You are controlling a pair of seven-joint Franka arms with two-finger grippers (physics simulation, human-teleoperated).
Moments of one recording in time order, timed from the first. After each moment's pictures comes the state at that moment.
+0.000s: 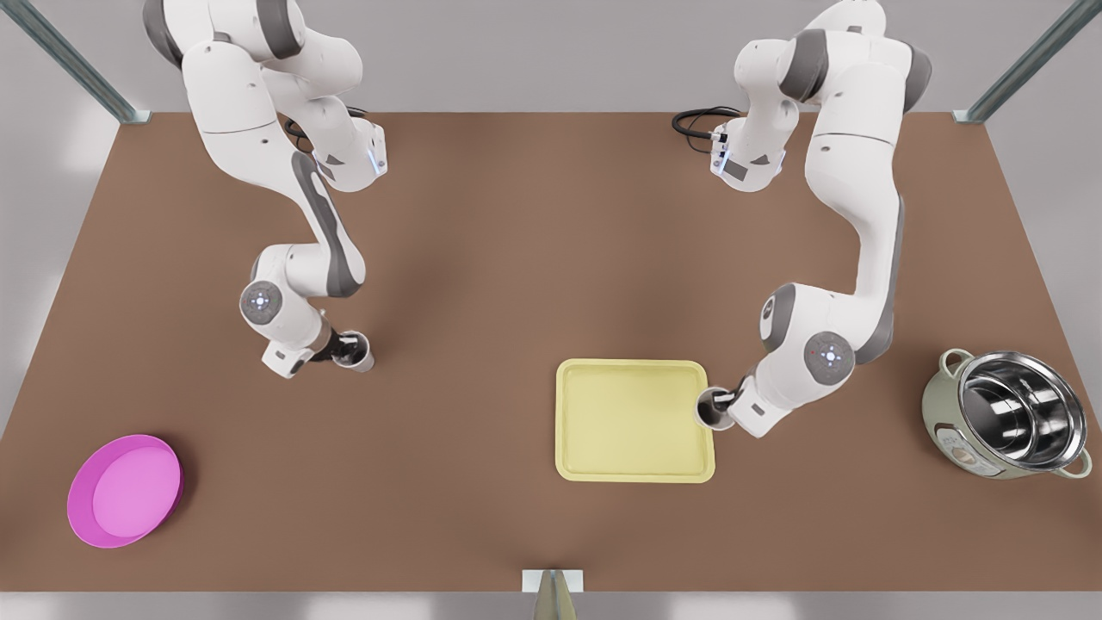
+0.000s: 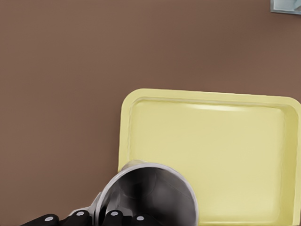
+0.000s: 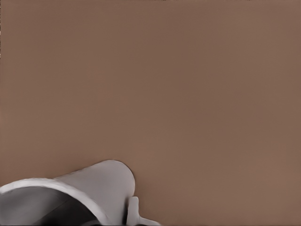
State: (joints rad) left arm -0.20 0.58 -0.05 -1.53 -0.07 2.13 -0.24; right arm 0.25 0.35 -0.12 -2.19 0.13 2.51 -0.19
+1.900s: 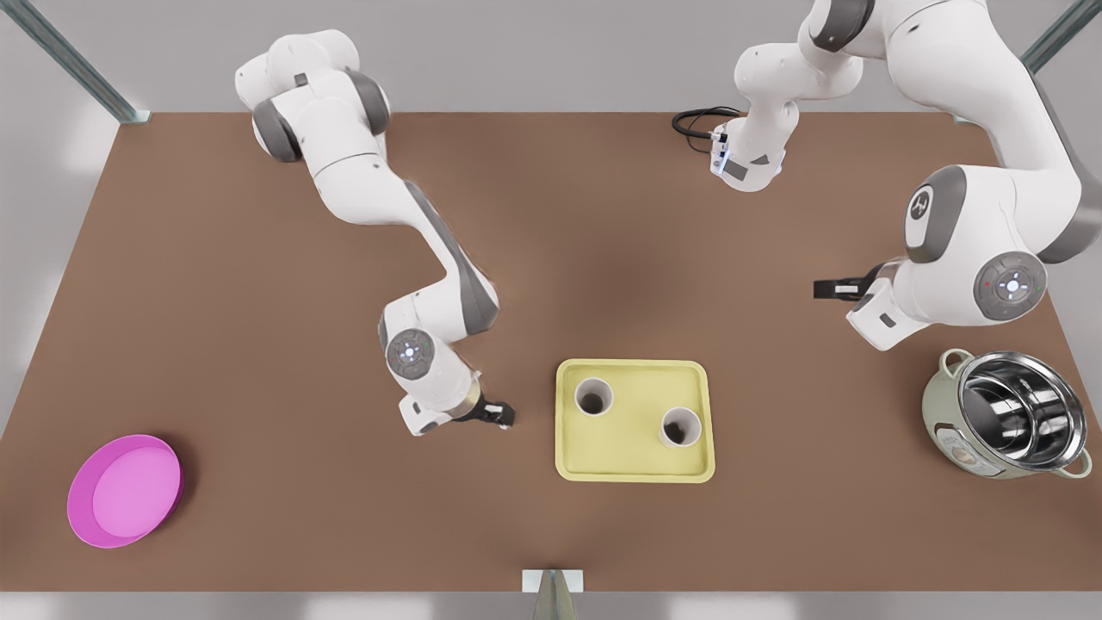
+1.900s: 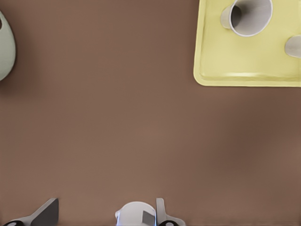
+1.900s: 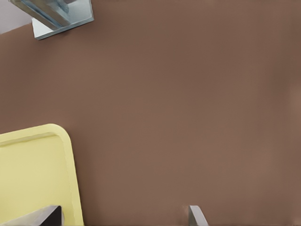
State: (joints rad) left arm 0.00 0.32 -0.11 -1.28 0.04 1.18 -0.09; right arm 0.52 0.85 -0.12 -1.11 0.24 2.07 0.57
